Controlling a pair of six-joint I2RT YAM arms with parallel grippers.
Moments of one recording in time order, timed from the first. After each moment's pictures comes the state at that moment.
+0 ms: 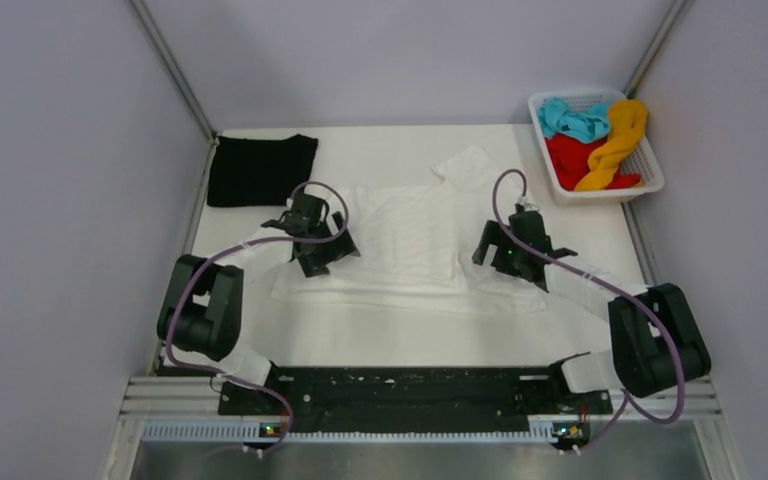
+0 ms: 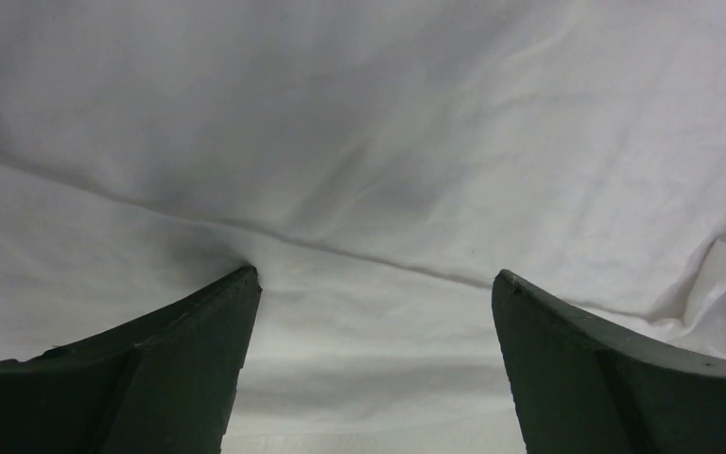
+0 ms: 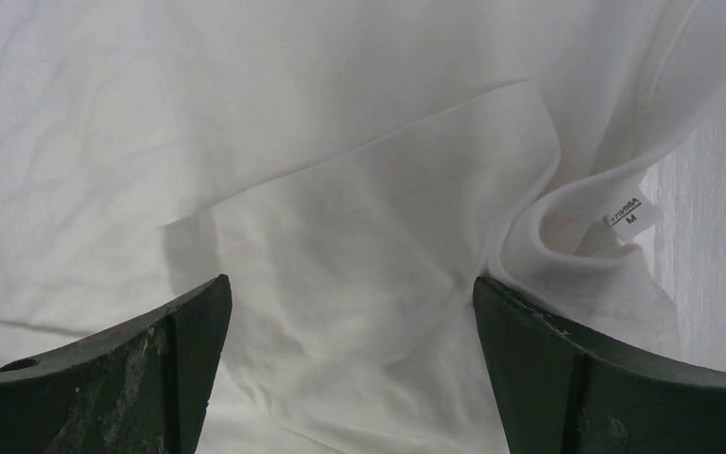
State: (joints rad) left arm -0.30 1.61 0.91 -0.38 0.14 -0.73; right arm 0.30 1.40 0.65 -0.13 0.05 0.54
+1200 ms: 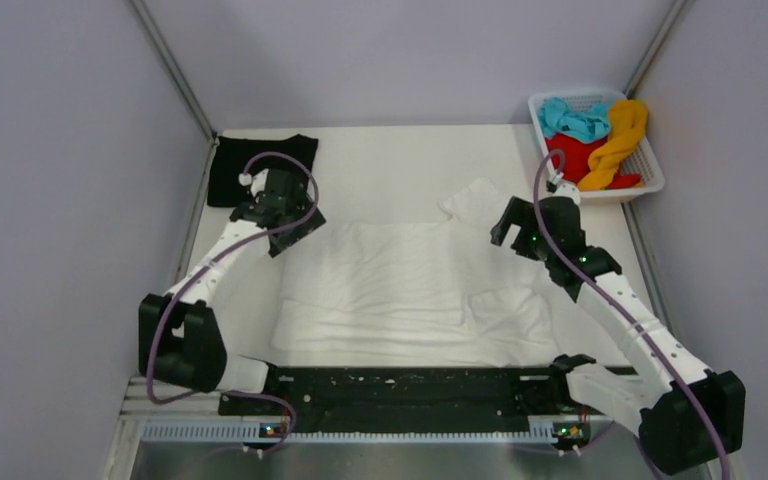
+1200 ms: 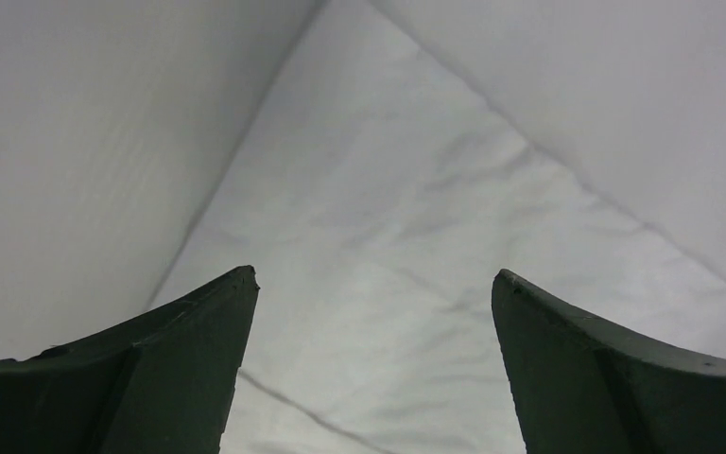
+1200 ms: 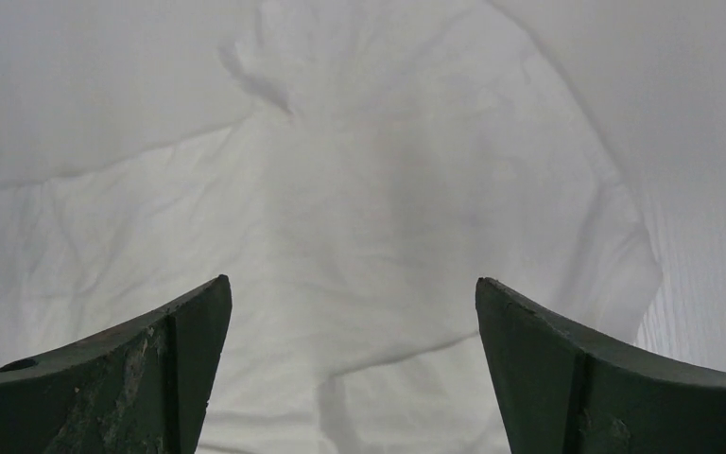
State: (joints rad) left arm -0.30 1.33 1.00 -0.63 -0.25 -0.81; right arm 0.30 0.97 0.73 -0.45 0.13 0.56
